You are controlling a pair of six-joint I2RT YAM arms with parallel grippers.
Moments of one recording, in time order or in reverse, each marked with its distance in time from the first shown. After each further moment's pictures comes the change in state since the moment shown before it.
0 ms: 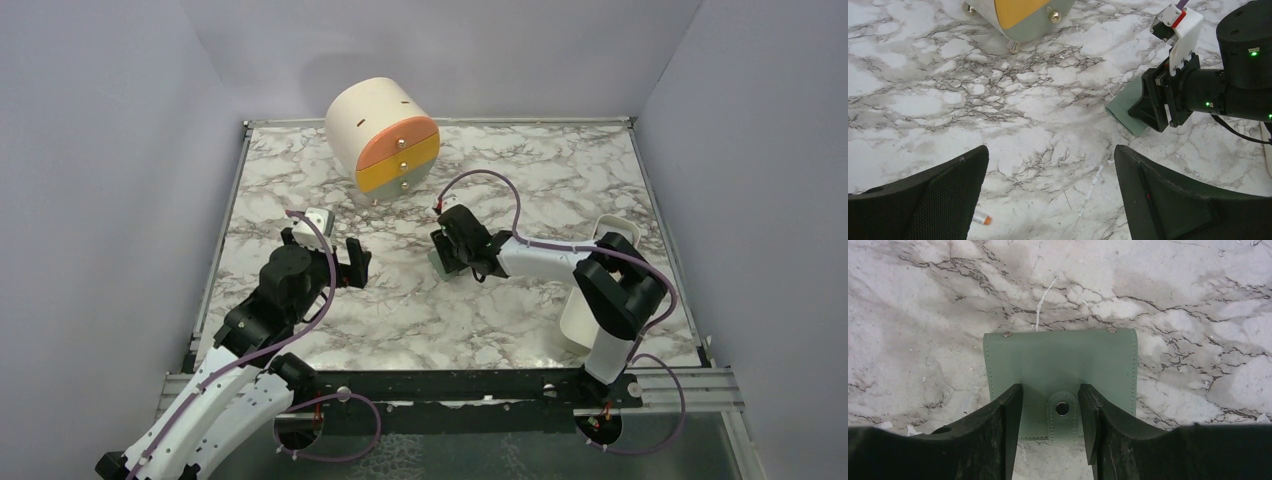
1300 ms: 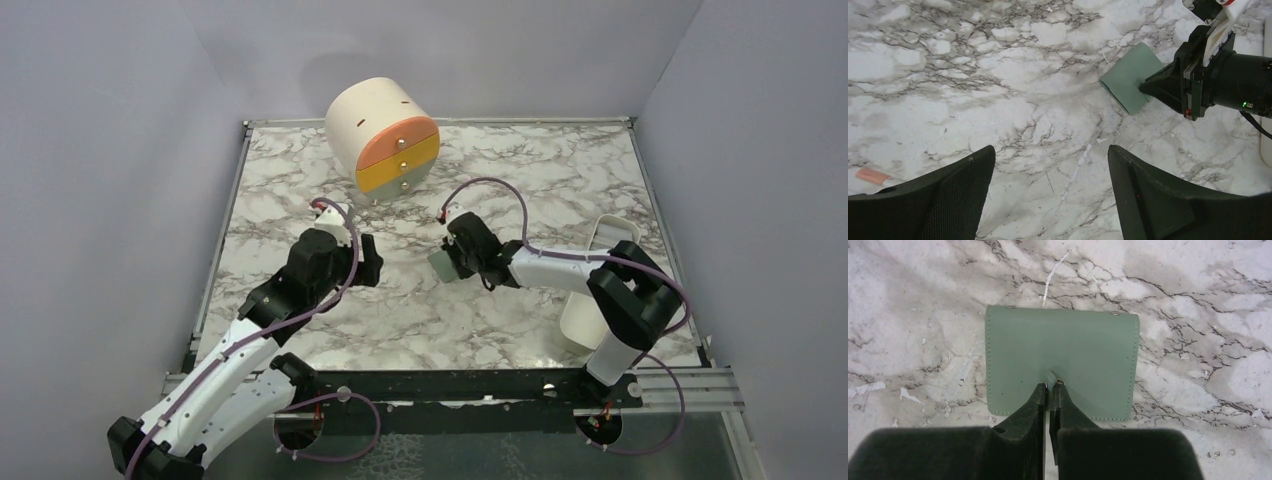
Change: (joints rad) left arm 0.004 0.156 0.000 -0.001 0.056 -0.083; right arm 0.000 -0.083 -0.113 0.058 -0.037 -0.071
